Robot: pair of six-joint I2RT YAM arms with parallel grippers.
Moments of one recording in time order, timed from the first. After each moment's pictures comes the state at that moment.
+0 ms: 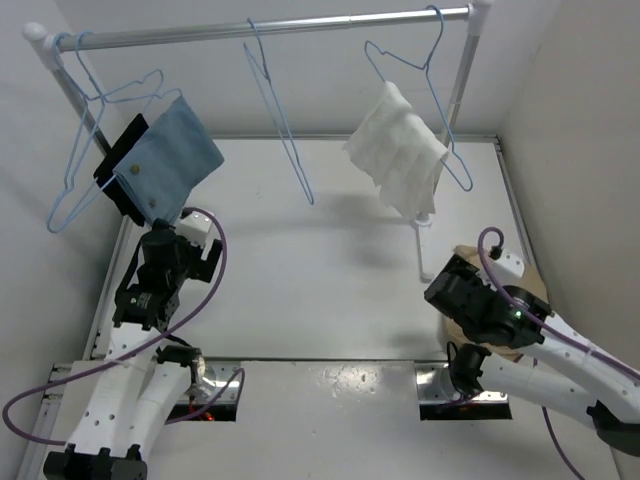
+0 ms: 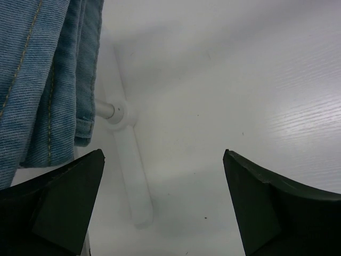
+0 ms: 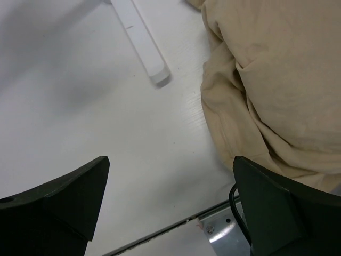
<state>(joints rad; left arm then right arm) -0.08 0.63 0.65 -0.51 -0.11 0.36 0.94 0.67 0.80 -1.36 0.81 1.44</state>
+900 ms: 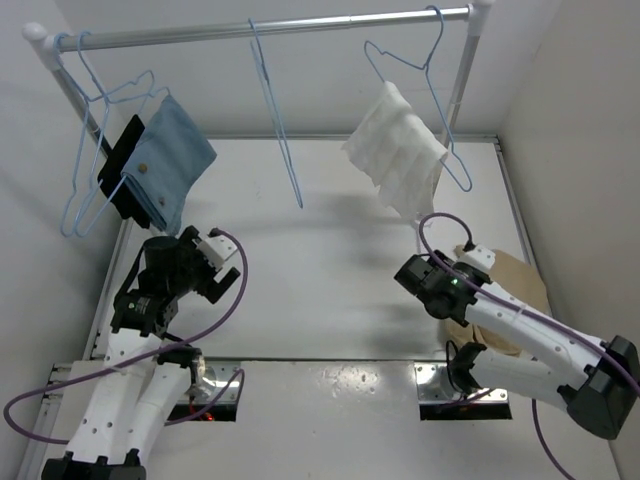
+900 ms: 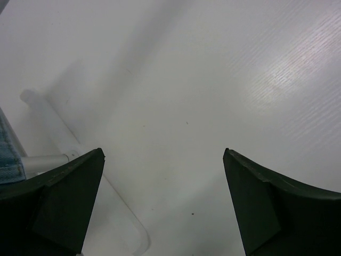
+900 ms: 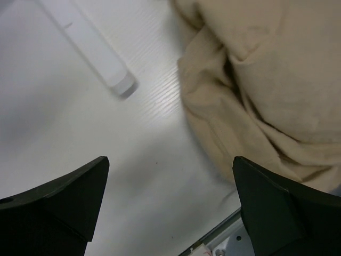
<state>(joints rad) -0.10 0.59 0.65 -0.65 0.27 0.63 0.77 1.00 0.70 -1.14 0.76 1.44</state>
